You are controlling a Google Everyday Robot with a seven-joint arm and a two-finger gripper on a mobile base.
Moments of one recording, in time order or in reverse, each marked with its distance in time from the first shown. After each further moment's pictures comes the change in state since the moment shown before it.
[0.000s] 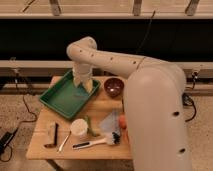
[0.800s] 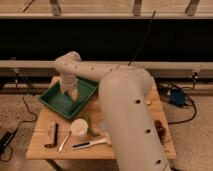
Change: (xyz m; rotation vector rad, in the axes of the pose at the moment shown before) arm -0.025 -0.067 0.092 0.039 -0.044 0.064
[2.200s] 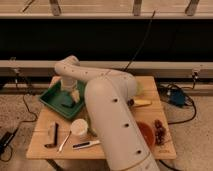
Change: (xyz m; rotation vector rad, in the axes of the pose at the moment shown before) arm 0.031 -0.012 0.050 -0.038 0.032 0.142
